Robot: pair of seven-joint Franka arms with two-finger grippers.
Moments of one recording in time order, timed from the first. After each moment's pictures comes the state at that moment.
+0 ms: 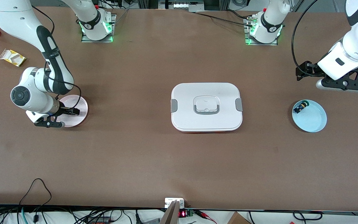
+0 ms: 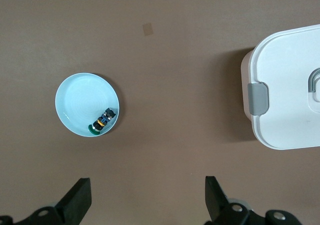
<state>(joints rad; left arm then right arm) -0.08 0.00 -0.03 -1.69 0.05 1.59 -0.01 0.08 0.47 -0.16 -2.06 0.00 2.41 -0.02</state>
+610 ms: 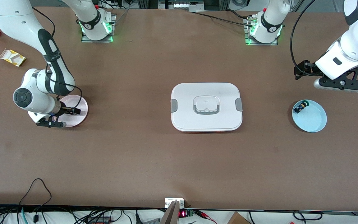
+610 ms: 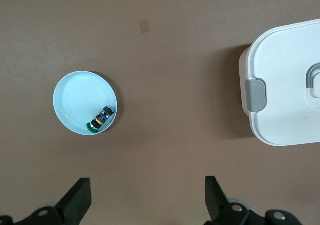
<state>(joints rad) -0.08 0.00 -0.04 -1.69 0.05 1.58 -0.01 0.07 0.50 -0.16 -2.07 0.00 2.41 -0.02</state>
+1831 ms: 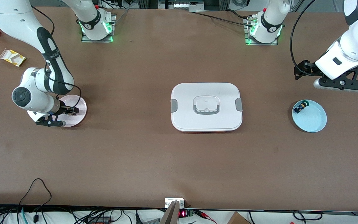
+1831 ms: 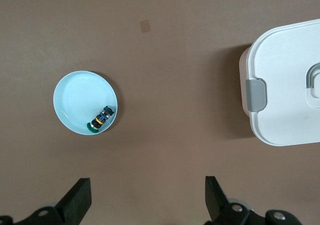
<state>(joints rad) -0.08 0.00 -0.04 -1.69 0.05 1.58 -0.01 0.07 0.46 -0.16 -2.05 -0.01 2.34 -0.02</state>
